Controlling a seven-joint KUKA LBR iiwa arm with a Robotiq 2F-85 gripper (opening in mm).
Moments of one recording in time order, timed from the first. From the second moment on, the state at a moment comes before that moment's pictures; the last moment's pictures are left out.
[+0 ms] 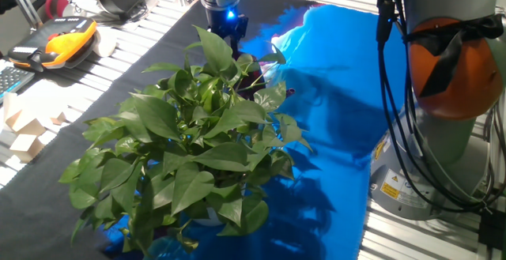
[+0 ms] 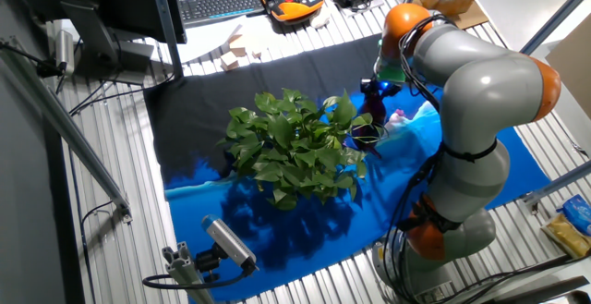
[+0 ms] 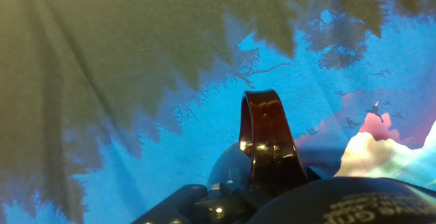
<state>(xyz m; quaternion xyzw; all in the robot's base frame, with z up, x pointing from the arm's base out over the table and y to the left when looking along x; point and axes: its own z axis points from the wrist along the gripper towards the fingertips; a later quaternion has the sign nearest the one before) 0.522 -0.094 0.136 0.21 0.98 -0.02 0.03</state>
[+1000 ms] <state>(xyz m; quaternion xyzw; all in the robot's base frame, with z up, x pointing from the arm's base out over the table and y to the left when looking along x) 0.516 -0.100 0.168 0.19 0.98 -0.01 0.00</state>
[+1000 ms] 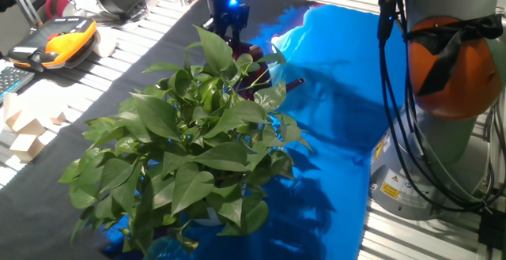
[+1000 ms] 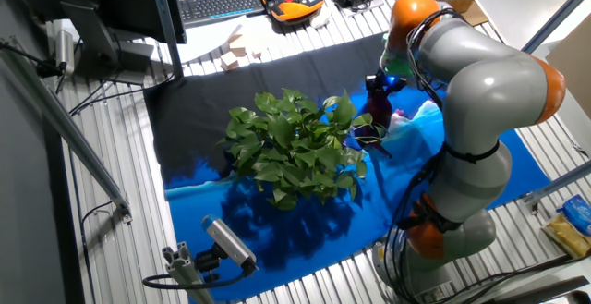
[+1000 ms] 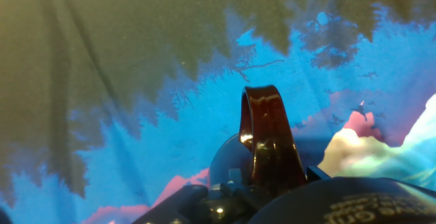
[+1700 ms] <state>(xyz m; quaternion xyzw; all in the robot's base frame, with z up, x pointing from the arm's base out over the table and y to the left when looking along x) 0.514 -0.109 0.202 0.28 0.96 0.02 -0.01</state>
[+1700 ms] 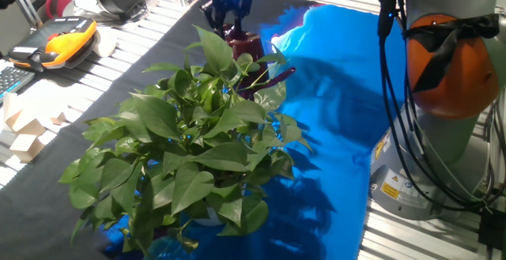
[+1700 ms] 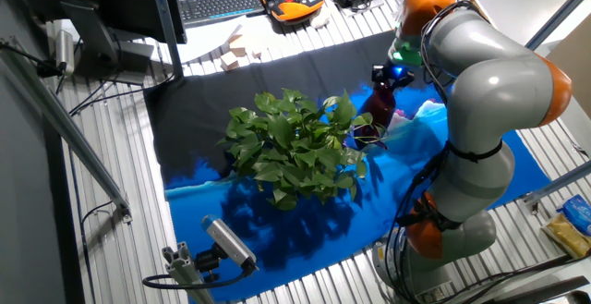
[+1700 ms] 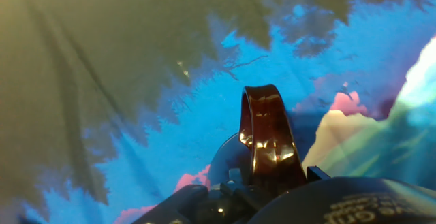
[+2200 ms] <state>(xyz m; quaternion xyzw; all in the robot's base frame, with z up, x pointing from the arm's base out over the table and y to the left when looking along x) 0.508 -0.113 0.222 0.33 0.94 0.03 -0.02</state>
